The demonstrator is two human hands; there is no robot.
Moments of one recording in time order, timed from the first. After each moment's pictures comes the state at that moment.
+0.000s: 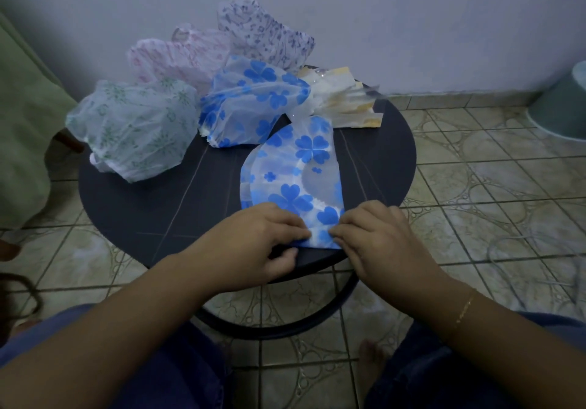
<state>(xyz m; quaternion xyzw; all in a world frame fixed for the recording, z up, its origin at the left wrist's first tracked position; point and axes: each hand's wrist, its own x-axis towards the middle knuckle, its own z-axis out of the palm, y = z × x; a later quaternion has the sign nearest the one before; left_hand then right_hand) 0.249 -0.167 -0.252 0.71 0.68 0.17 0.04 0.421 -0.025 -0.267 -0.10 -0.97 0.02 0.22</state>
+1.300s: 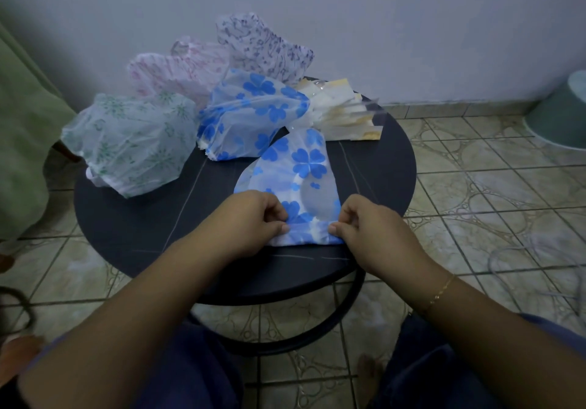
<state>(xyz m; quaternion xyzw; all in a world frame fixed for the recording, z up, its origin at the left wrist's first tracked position) 0.229 -0.134 -0.229 0.45 0.85 0.20 0.21 0.384 -0.015 -0.243 -0.37 -0.88 0.28 0.10</state>
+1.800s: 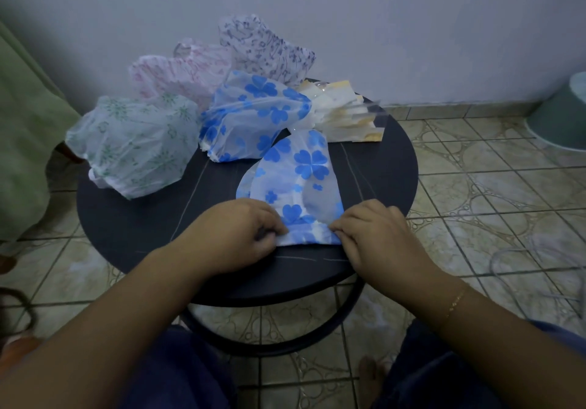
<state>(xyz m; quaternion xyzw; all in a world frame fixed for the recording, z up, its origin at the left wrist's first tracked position) 0.219 -0.154 -0.234 0.61 0.78 0.13 0.07 0.395 -0.013 -0.255 -0.17 -0.97 0.03 0.19</state>
